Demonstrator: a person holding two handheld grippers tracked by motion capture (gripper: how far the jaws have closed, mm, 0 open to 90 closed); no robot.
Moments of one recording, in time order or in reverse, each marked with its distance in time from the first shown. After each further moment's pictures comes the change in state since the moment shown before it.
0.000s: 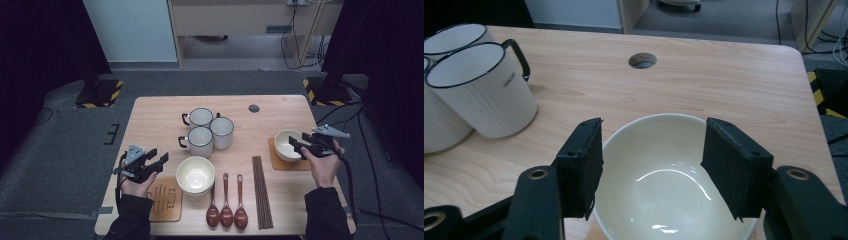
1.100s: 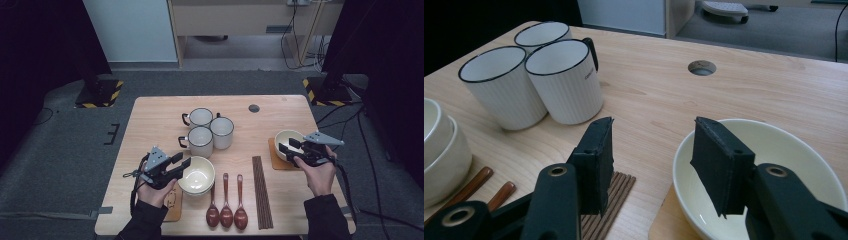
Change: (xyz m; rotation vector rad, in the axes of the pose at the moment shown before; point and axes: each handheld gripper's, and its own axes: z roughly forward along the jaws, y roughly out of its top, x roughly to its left) left arm -0.066 0.016 0.000 -0.007 -0.185 0.109; right arm 0.038 -0.004 -0.020 -0.021 0.145 -0.070
